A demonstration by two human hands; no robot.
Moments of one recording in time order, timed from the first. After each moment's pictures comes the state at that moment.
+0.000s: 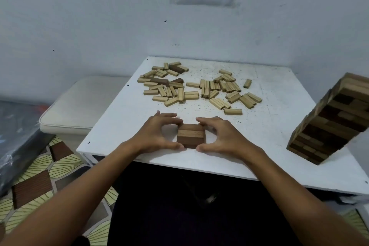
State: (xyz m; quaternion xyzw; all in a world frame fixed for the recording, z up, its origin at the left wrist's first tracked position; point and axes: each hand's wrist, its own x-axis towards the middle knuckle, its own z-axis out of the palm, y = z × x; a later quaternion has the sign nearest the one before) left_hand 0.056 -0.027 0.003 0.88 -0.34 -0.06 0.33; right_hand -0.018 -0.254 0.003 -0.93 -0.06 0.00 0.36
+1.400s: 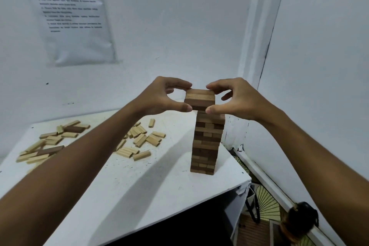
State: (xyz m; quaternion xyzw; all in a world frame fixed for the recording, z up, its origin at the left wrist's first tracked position) left_hand 0.042 -0.284 0.181 0.69 -0.60 -0.07 0.40; right_hand -0.145 -0.431 0.189 -0.92 0.12 -0.26 0.26
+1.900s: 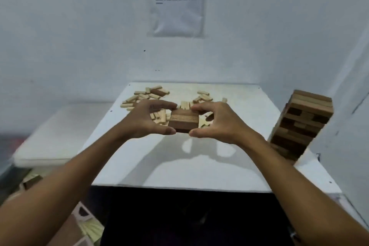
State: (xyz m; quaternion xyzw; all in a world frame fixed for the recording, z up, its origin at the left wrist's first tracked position) left_hand 0.077 -0.059 0.091 0.80 -0.39 -0.06 0.45; right_hand -0.029 -0.276 0.094 -0.92 -0.05 -0.13 0.37
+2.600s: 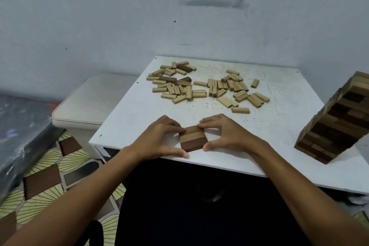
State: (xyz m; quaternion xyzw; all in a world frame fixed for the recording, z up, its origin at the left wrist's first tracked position) left_hand 0.038 -0.007 -0.006 0.88 -0.39 -0.03 0.28; right_hand -0.007 -0.255 0.003 -0.93 -0.11 0.07 0.34
